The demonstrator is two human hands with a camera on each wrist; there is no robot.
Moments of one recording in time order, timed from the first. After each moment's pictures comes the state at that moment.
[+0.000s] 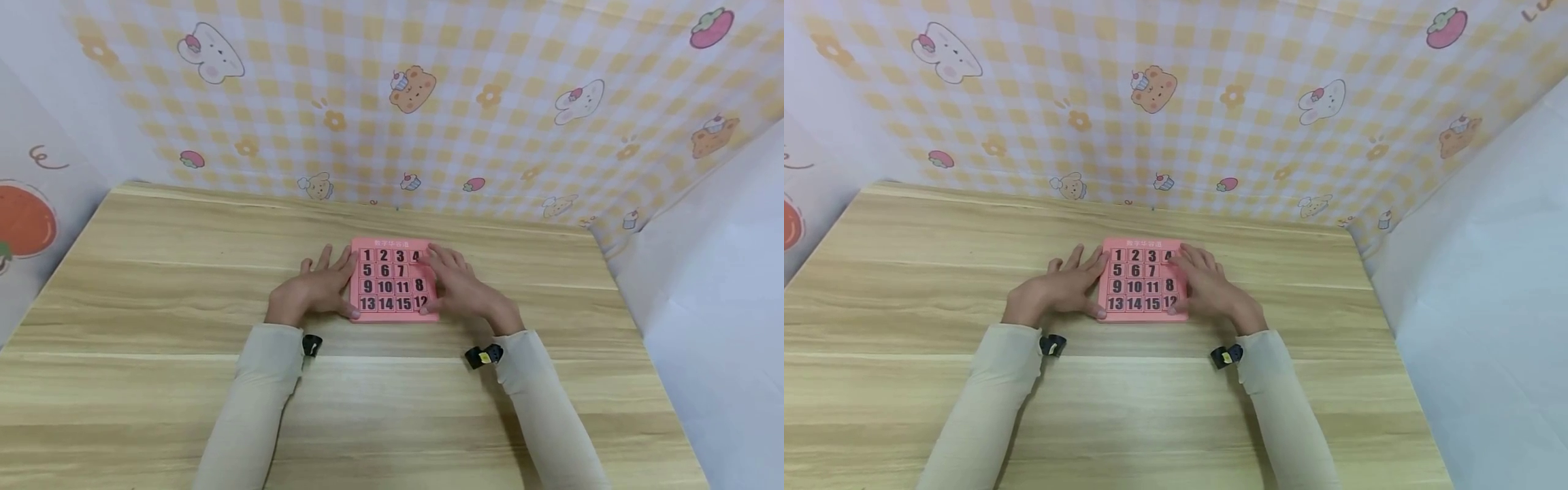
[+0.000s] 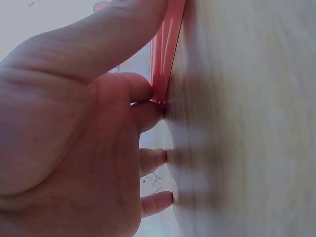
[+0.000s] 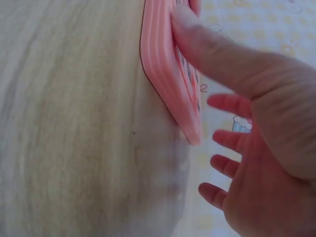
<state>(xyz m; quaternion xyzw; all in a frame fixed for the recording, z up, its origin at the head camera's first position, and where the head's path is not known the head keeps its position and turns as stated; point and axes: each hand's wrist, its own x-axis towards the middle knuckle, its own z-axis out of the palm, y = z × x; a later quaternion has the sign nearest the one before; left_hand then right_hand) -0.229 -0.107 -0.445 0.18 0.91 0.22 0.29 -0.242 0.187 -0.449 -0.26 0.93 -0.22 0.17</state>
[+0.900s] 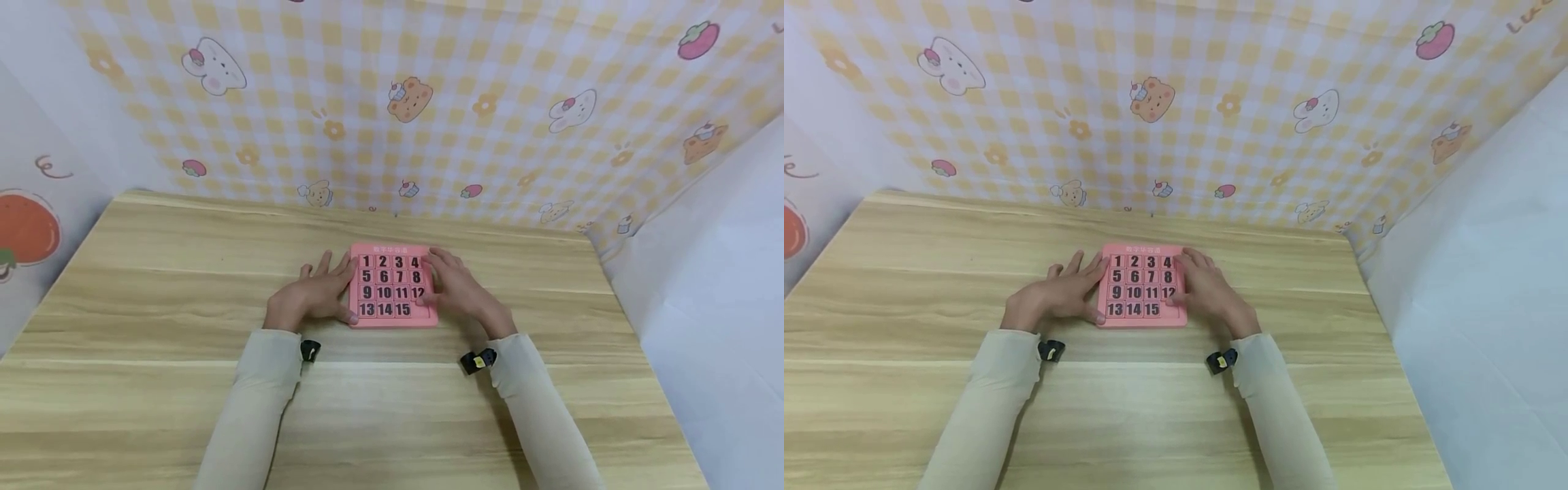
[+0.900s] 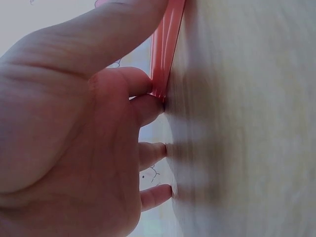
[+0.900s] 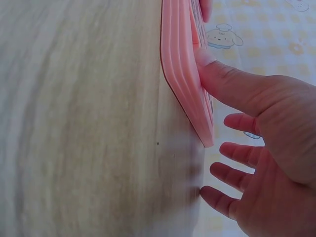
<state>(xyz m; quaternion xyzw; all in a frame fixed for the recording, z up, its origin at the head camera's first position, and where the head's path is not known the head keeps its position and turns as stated) -0.226 -0.110 -0.444 0.17 0.91 0.25 0.29 -0.245 0.181 -0.451 -0.20 0.94 -0.24 0.13</state>
